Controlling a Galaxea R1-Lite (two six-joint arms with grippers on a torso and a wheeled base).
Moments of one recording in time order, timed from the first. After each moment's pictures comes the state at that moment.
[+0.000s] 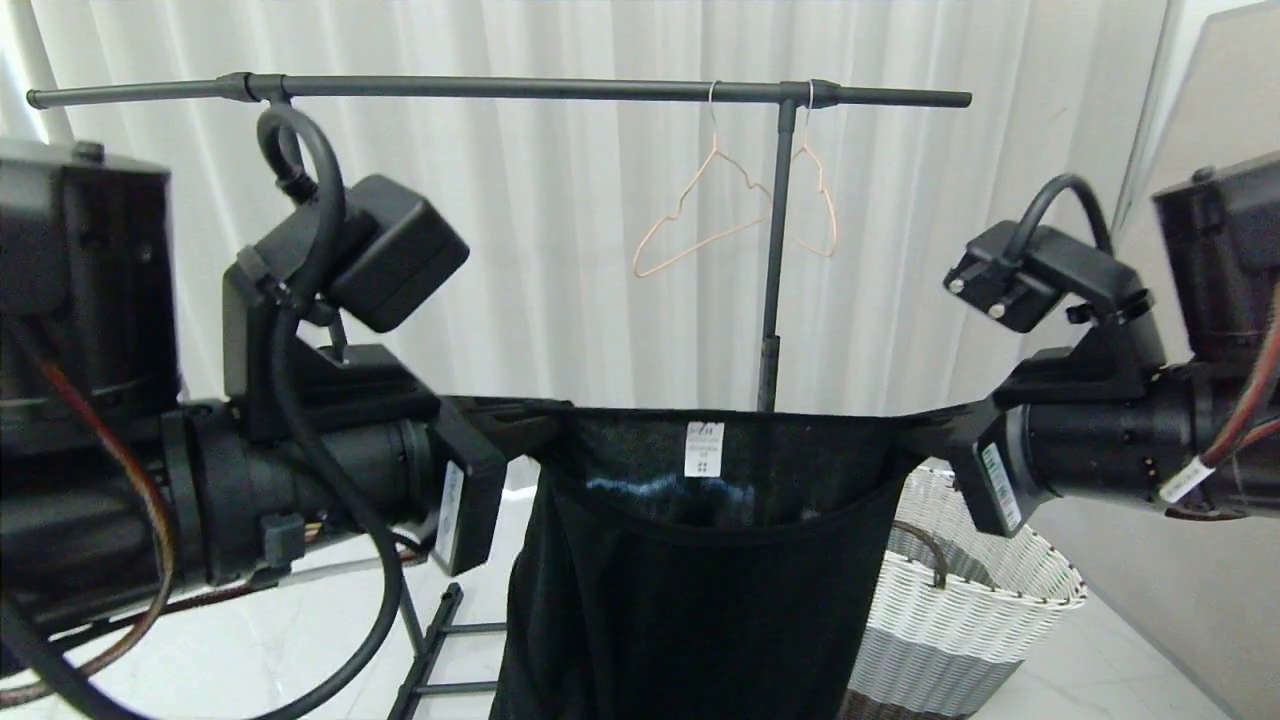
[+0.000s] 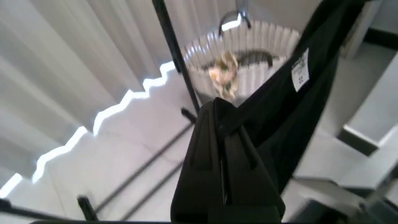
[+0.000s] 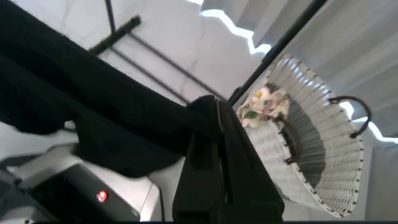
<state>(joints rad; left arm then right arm) -0.72 1.34 -0.96 -0.04 0.01 0.15 0.81 1.44 -1.16 0.23 -0.14 -0.02</state>
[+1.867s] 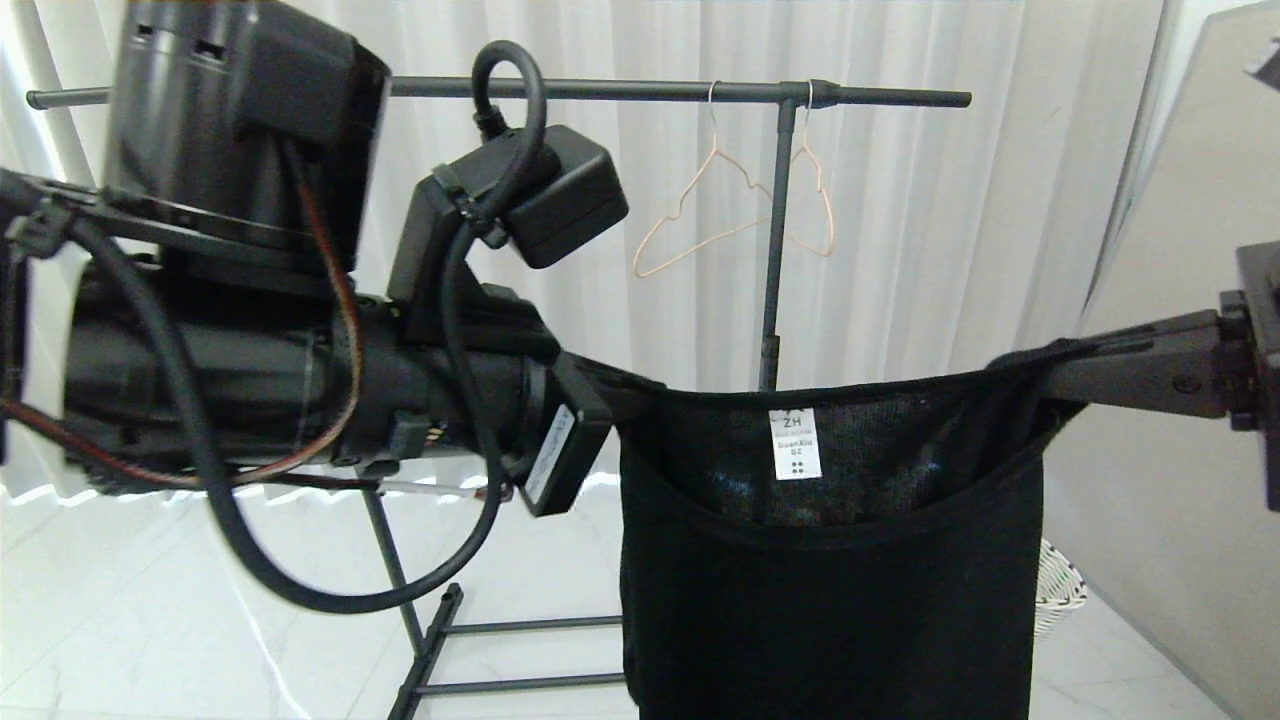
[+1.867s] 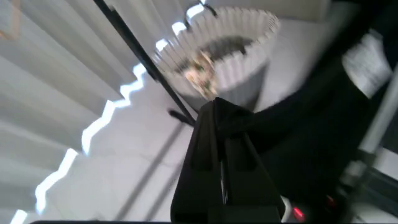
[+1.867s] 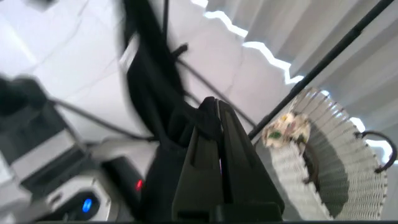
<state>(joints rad) -0.73 1.51 -1.28 0.25 -0.17 0.27 0.85 1.28 -1.38 0.50 0.04 -0.02</state>
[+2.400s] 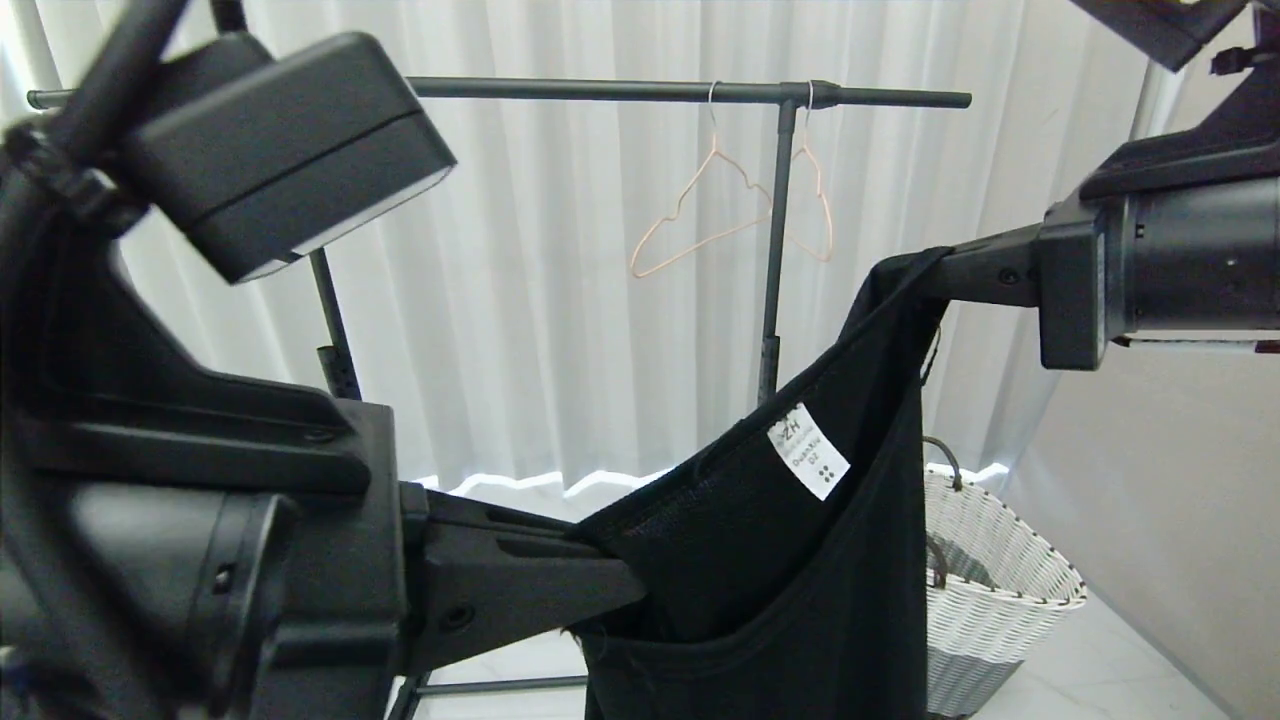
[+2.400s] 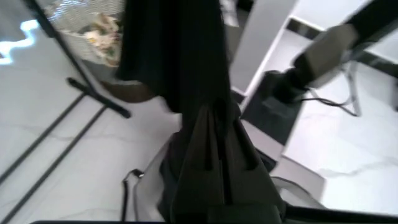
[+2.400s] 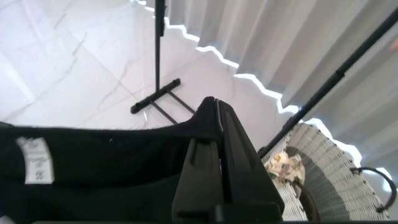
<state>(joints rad) -1.00 1.31 -1.27 0.46 -0.17 -0.17 0.82 1.45 -1.49 0.34 0.06 -0.03</state>
